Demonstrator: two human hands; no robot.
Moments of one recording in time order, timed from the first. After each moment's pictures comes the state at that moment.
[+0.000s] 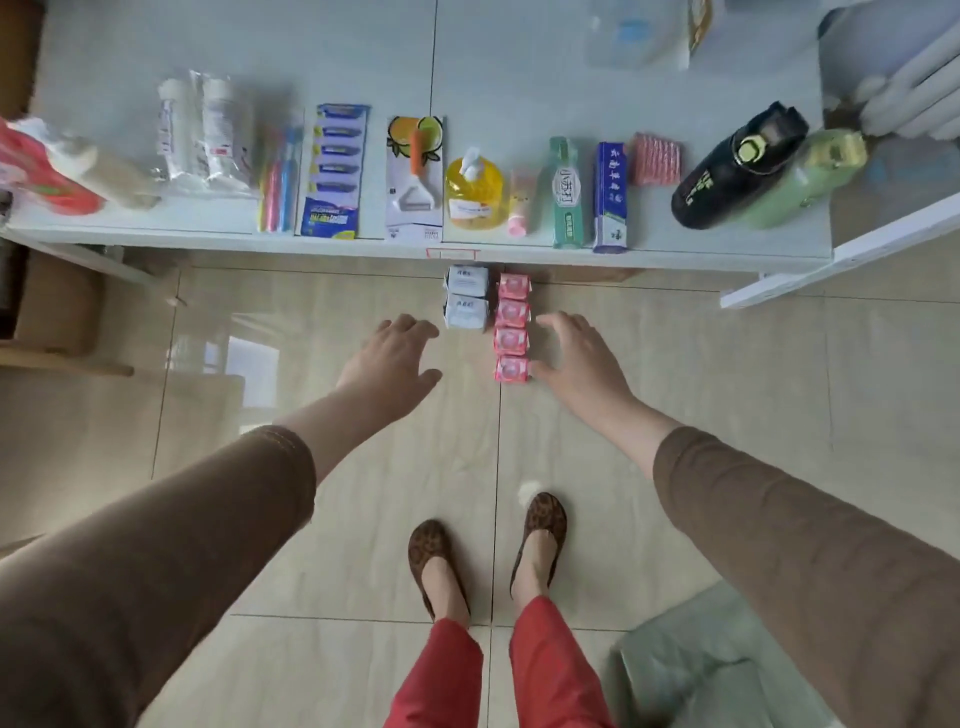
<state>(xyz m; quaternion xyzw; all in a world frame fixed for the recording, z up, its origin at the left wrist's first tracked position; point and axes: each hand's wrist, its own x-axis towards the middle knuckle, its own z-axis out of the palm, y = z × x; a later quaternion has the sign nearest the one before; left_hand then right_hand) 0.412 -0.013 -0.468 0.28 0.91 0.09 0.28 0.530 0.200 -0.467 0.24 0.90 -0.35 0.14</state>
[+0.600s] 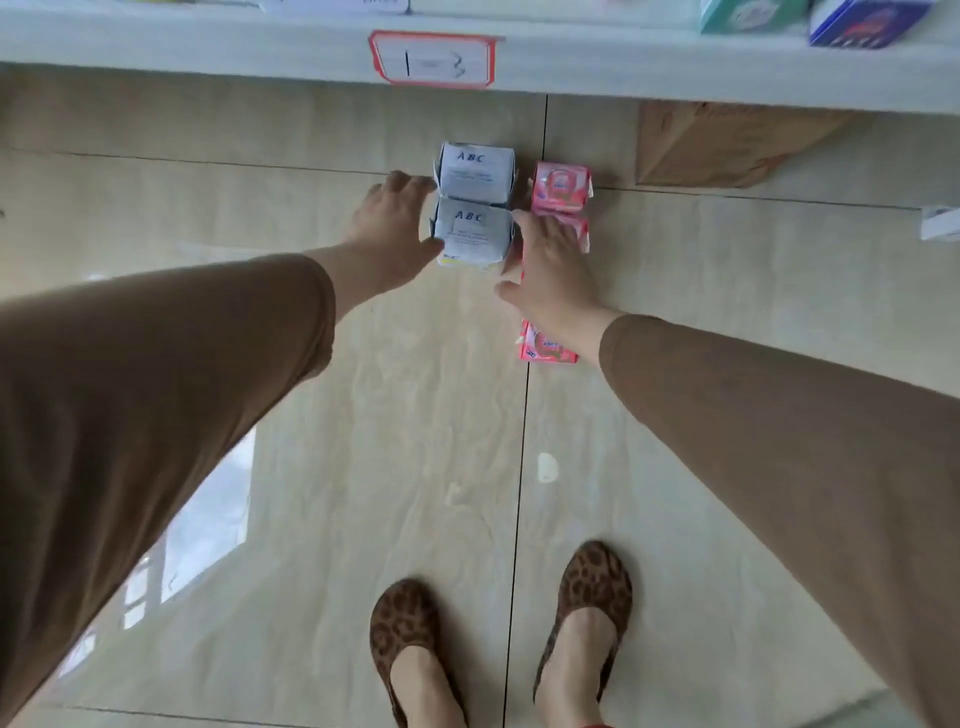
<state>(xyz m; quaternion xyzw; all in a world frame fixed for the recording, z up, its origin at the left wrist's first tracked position) 0.293 0.047 -0.824 0.26 0.93 0.10 0.24 0.419 0.207 -0.835 0.19 0.93 -0.28 0.14</state>
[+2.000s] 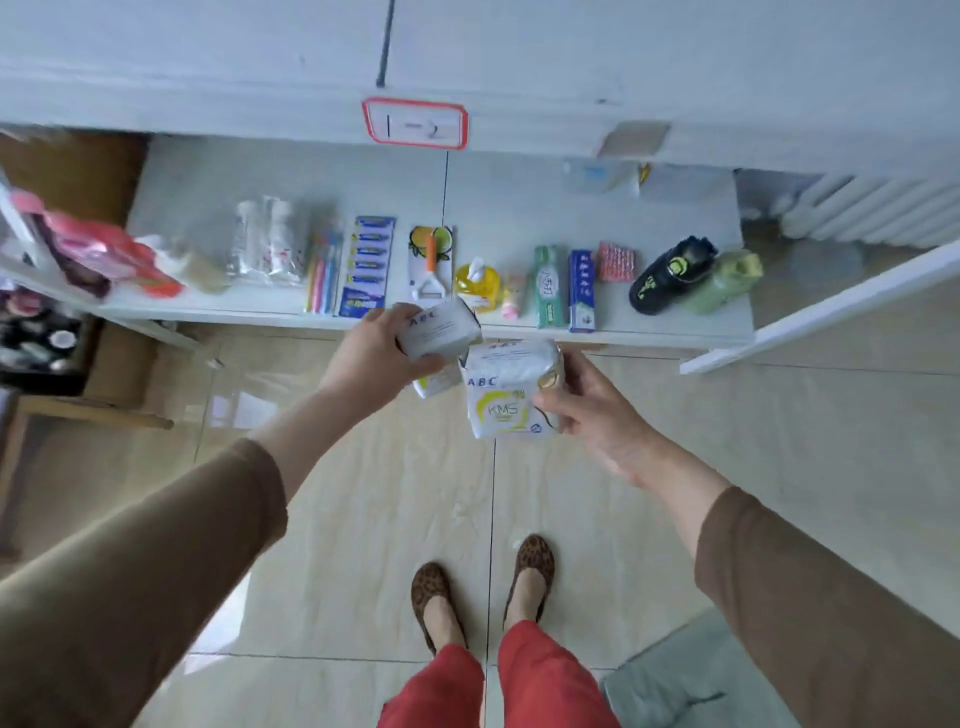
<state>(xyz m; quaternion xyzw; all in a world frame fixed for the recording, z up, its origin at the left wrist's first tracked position) 0.363 -0.017 -0.289 0.19 0.91 0.29 0.23 0.541 0.204 -0.283 0.23 0.59 -0.76 0.12</state>
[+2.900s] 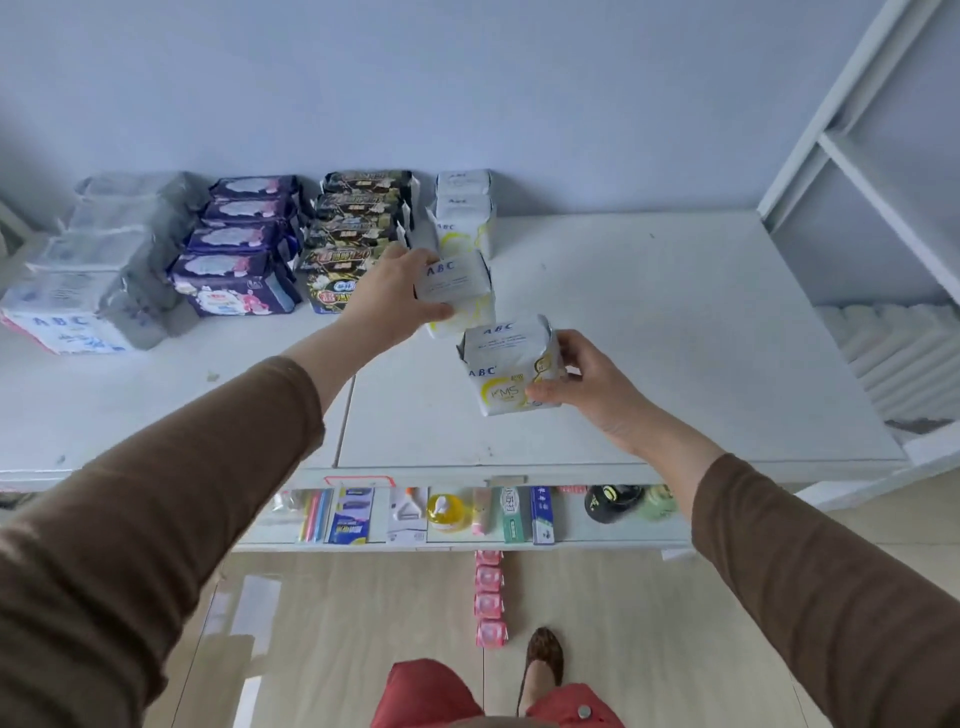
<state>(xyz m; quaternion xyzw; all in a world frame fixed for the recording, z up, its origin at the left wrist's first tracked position) 0.139 0.230 -0.005 0.33 0.92 0.23 0.03 0.346 0.420 -0.055 0.15 0.70 -0.70 -0.02</state>
